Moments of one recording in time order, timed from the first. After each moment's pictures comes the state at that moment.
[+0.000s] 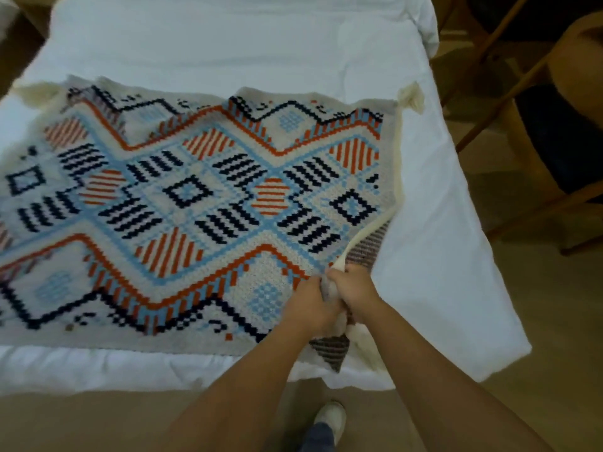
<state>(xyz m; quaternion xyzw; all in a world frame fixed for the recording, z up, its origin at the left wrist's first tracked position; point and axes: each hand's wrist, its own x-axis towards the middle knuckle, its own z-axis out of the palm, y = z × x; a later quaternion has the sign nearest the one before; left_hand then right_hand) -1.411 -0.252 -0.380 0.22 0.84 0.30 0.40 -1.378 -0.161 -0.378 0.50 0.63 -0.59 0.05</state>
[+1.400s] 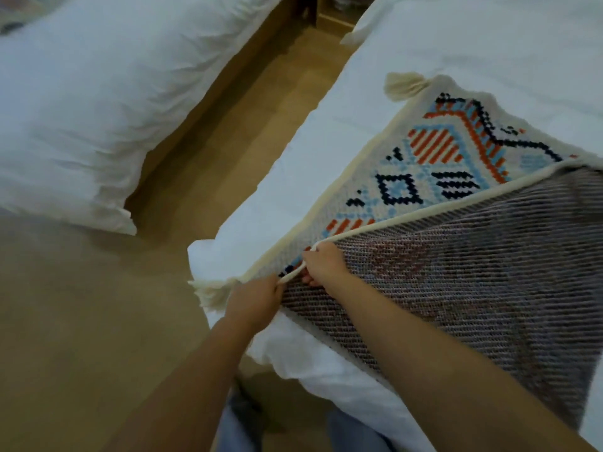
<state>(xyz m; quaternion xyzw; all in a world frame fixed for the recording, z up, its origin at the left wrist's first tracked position) -1.856 -0.904 -0.408 0.08 0.95 0.16 0.27 -1.897 -0.761 -0.412 0.29 0.77 -0.48 0.30</state>
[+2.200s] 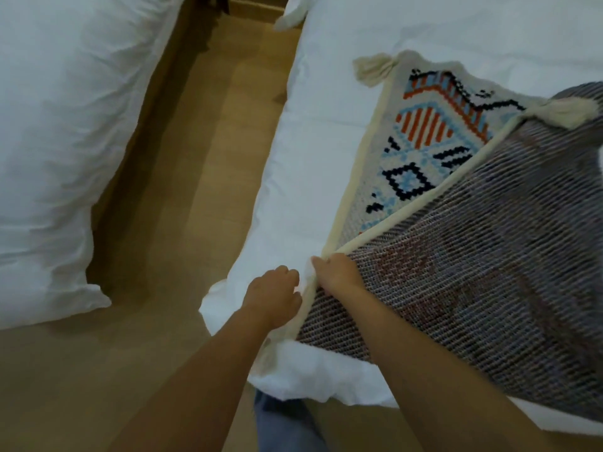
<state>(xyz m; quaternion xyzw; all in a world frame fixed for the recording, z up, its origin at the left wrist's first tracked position) -1.983 -0.958 -0.420 0.33 0.89 0.10 0.30 -1.951 -0.820 -0.443 0.40 0.80 -0.38 0.23</state>
